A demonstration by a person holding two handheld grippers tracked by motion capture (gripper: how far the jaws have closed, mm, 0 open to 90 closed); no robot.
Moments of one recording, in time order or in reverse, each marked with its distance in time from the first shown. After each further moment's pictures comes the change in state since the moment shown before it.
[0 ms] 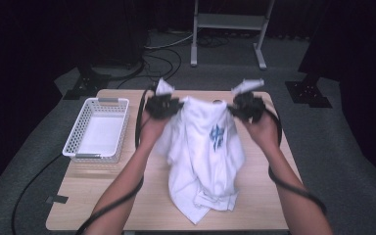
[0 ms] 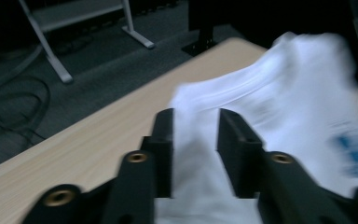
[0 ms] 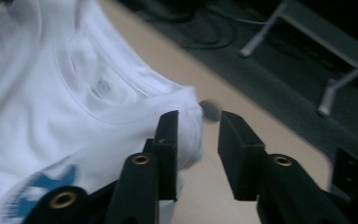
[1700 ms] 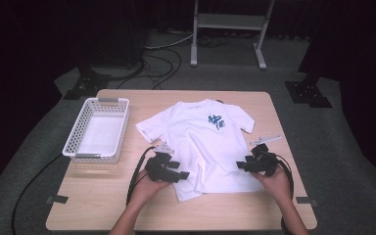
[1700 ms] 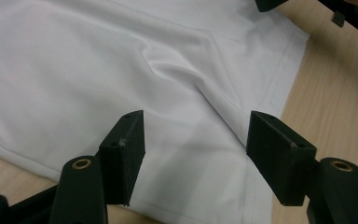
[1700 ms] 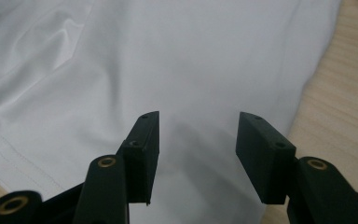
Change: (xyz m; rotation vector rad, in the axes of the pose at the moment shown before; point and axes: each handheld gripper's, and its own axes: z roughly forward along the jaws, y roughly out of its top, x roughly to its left) left arm -0.086 -0.175 -0.032 0.281 -0.352 -0.100; right arm 0.031 -0.181 0.015 0.217 0.294 0.291
